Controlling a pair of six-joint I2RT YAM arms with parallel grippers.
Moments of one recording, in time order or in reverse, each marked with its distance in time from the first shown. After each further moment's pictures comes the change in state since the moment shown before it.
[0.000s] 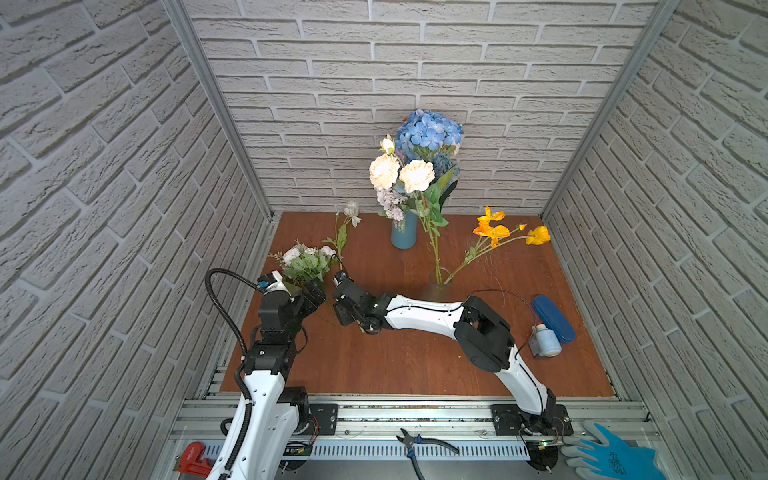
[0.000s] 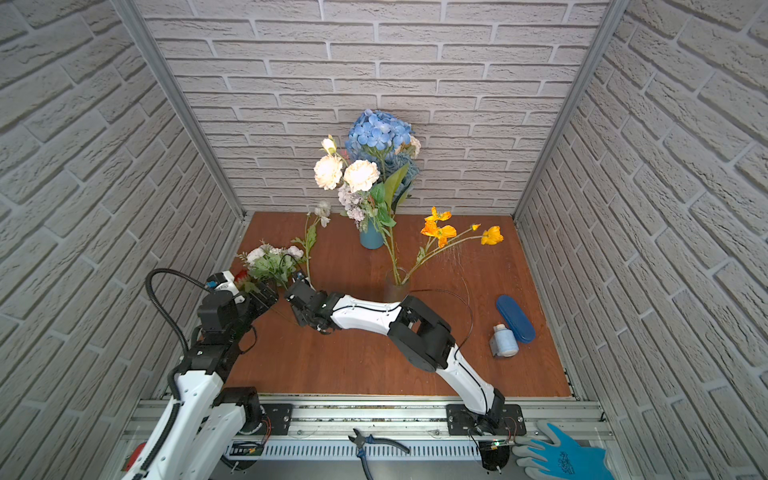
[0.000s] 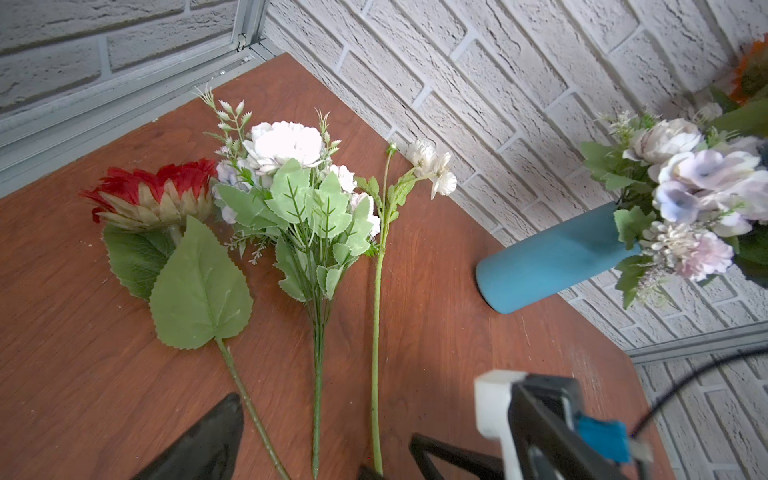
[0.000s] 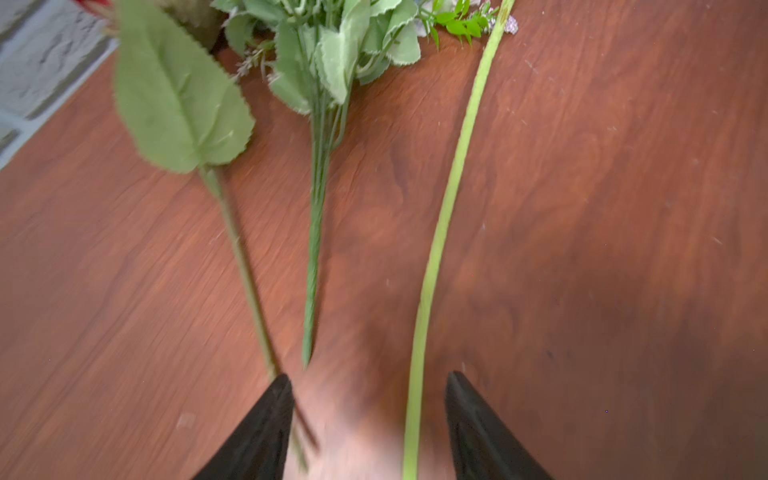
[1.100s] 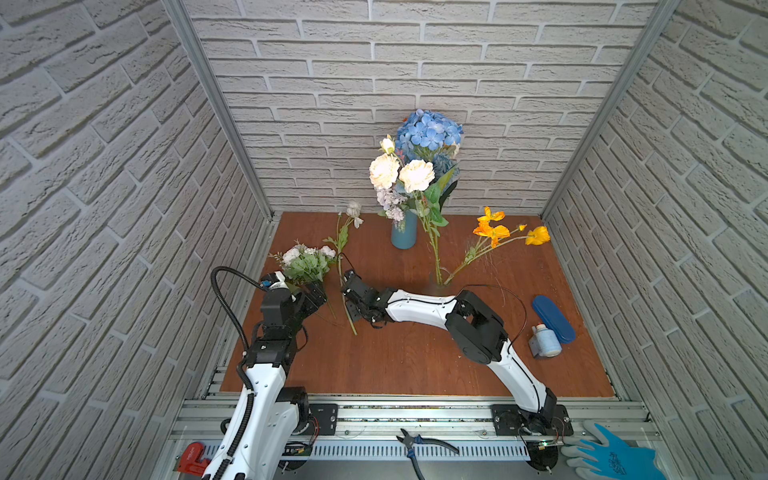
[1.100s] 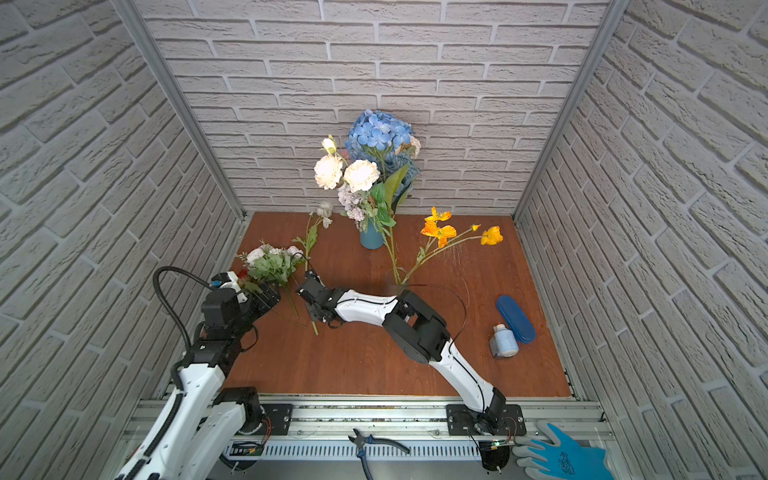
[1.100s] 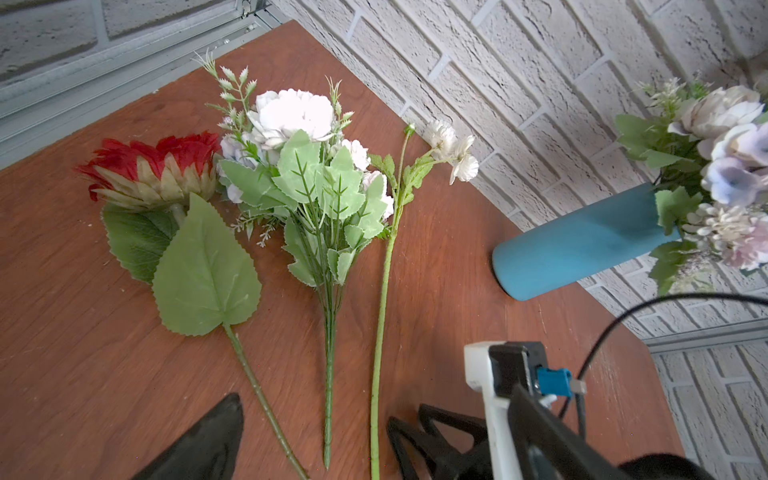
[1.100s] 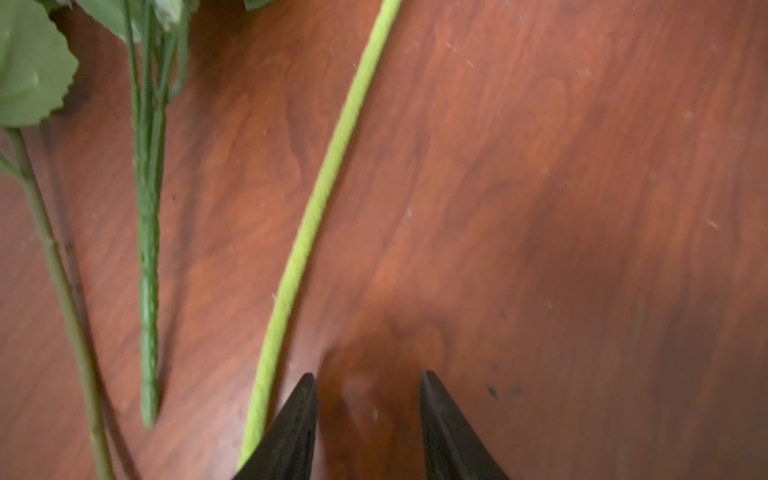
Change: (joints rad) left arm 0.016 0.058 0.000 0.000 0.018 0.009; right arm -0.058 0.009 -0.059 -0.036 -0.024 -0.025
